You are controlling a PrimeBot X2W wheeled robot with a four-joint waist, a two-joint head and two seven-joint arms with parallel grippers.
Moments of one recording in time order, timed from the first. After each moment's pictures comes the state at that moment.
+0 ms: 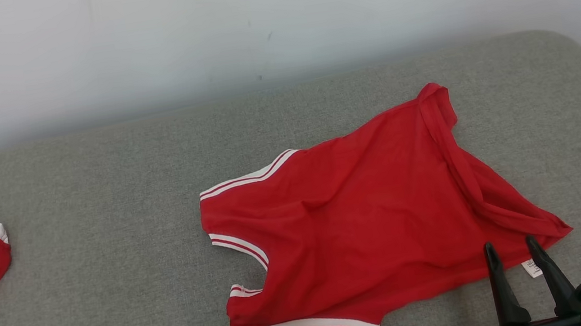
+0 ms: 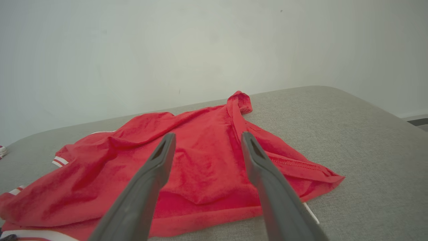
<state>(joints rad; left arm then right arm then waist) -0.22 0.05 -0.37 0.73 -0.31 -0.08 -0.26 0.08 -0.09 -0.04 0.11 0.20 0.13 -0.26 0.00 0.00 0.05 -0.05</state>
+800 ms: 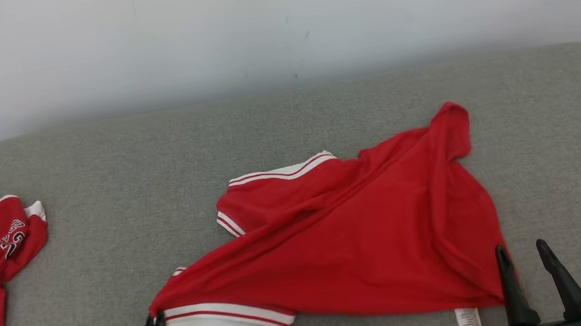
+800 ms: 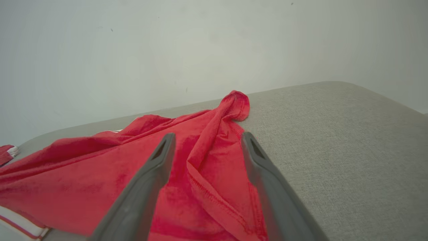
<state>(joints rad) -0.19 0.14 -0.20 0.56 -0.32 -0.04 -0.26 0.08 -0.08 -0.07 0.13 0.23 0.13 -0.26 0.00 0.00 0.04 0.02</state>
